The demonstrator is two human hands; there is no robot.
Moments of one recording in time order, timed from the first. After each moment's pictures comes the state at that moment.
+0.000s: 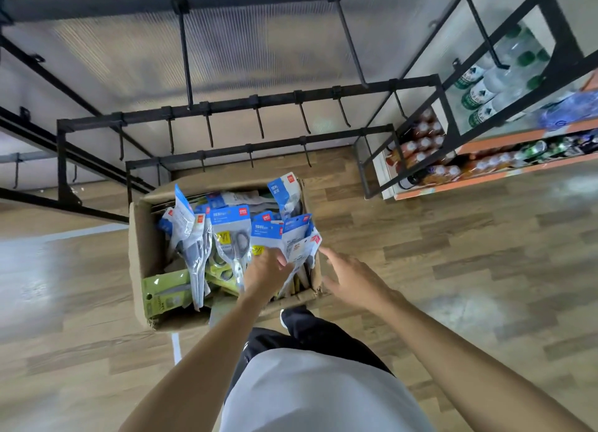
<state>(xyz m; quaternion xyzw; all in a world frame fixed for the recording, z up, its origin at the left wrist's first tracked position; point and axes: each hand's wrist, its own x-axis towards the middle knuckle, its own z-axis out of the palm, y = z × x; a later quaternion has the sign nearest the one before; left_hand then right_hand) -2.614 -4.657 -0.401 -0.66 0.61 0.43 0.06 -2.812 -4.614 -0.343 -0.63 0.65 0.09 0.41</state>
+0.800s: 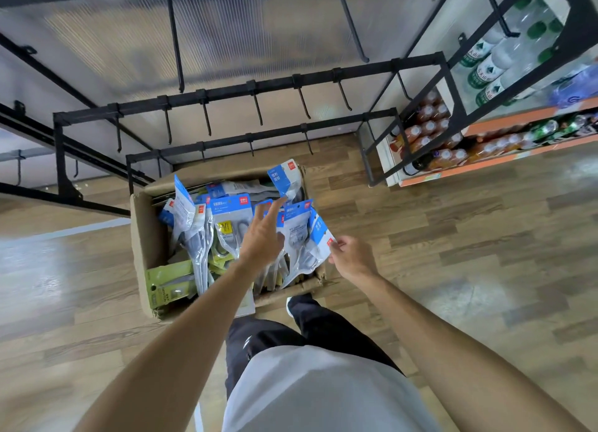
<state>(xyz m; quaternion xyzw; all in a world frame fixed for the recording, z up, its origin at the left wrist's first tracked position) -2.608 -4.694 -0.386 -0.59 0.70 0.41 -0.01 -2.797 -4.618 -0.385 -0.35 0.82 -0.10 0.44</state>
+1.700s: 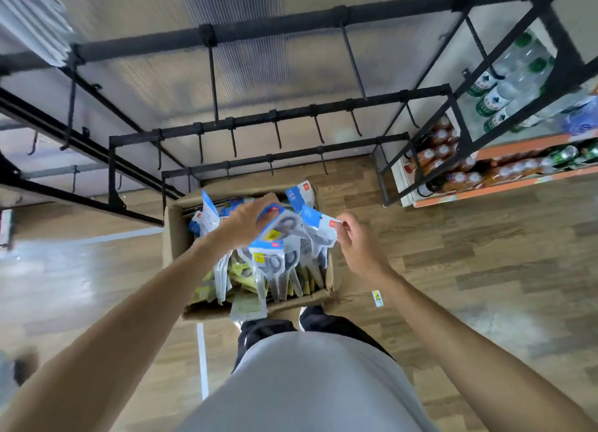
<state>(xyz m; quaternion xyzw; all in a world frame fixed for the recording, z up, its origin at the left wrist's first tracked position) -2.558 -4.750 -0.305 -0.50 0.77 0.40 -0.03 -2.804 -4.648 -0.312 -0.56 0.70 -0.22 0.39</state>
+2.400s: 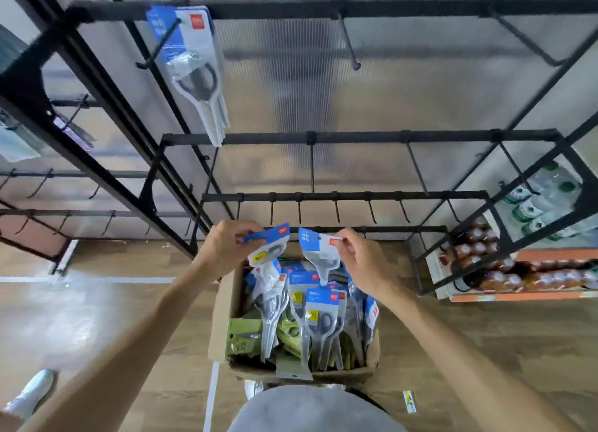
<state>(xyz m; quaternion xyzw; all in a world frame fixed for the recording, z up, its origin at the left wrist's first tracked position) -2.410 -4.749 -0.168 -0.60 0.70 0.32 -0.22 -2.697 -4.726 -0.204 -0.69 0.61 -0.23 0.33</state>
